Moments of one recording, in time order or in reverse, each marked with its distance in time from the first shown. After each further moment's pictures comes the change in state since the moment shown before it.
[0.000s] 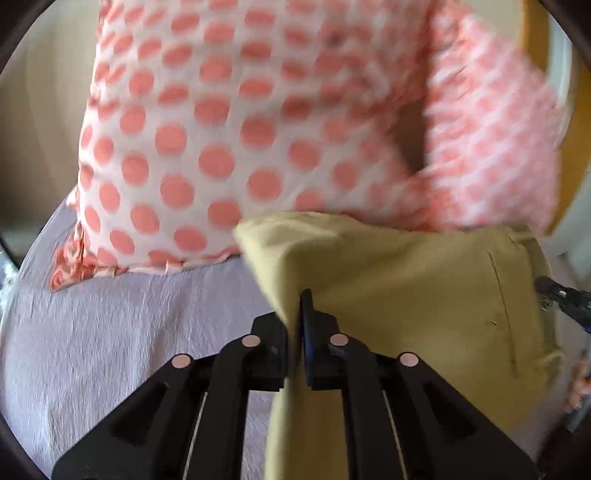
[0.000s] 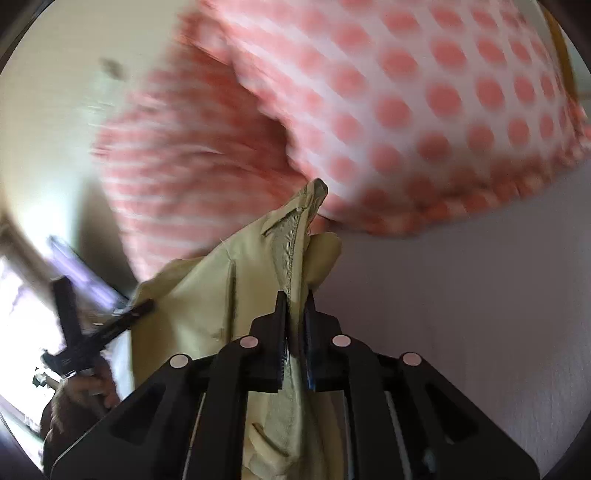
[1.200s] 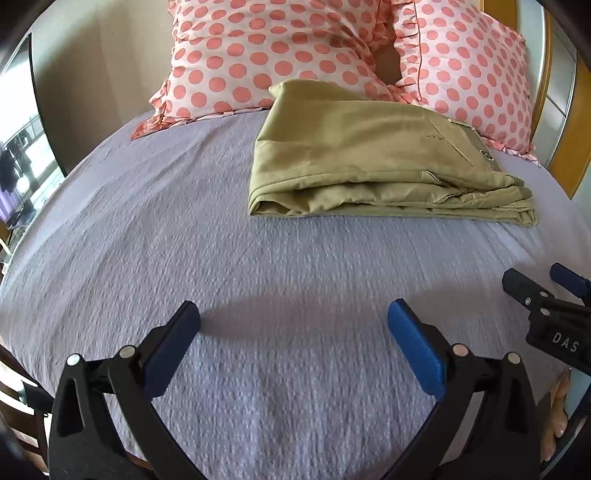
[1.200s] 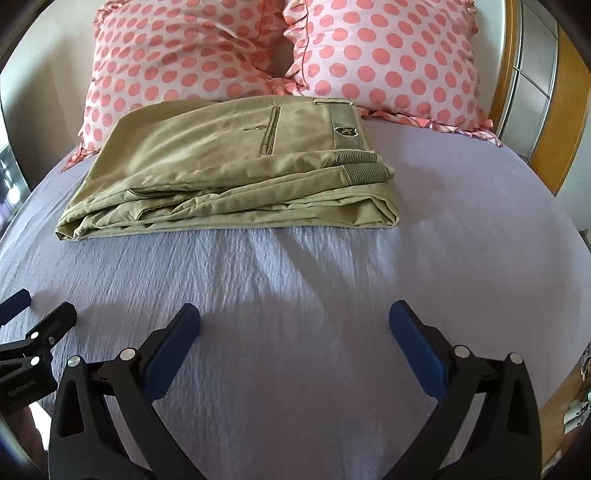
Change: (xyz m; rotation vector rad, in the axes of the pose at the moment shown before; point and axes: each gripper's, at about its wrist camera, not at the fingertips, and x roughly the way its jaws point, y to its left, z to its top) left arm -0.110 -0.034 -0.206 -0.012 0.009 0.125; right arm -0.051 0.097 -0.206 -0.252 -0.051 -0.447
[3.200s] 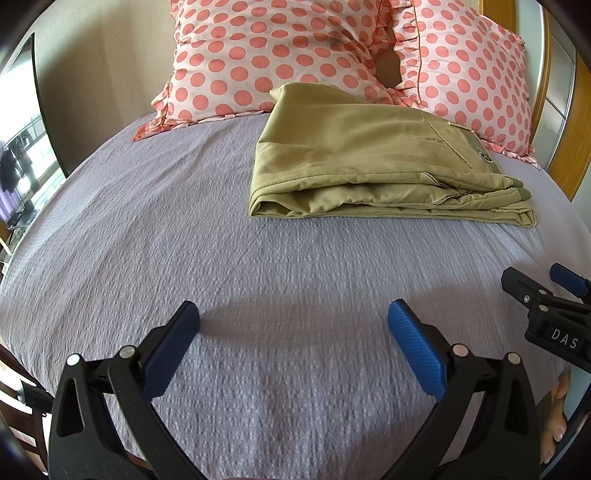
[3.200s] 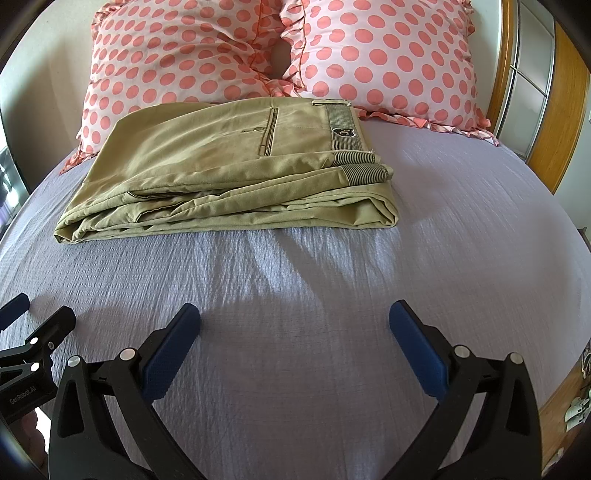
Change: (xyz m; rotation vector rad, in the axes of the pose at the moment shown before) left arm -0.002 -0.002 -0.004 -0.005 -0.018 0.003; right arm -0.002 0.001 -0.001 0.001 -0.003 -0.004
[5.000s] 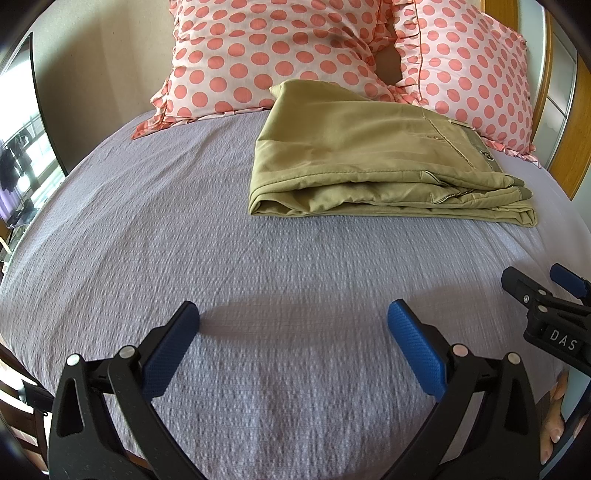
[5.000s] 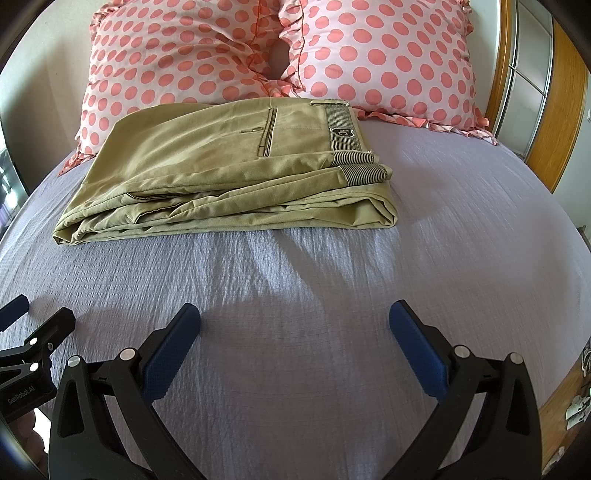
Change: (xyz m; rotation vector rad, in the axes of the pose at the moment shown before) left arm 0.001 0.001 0.001 0.003 0.016 -0.003; right arm 0.001 0.001 0.000 0.004 -0.003 -0.003
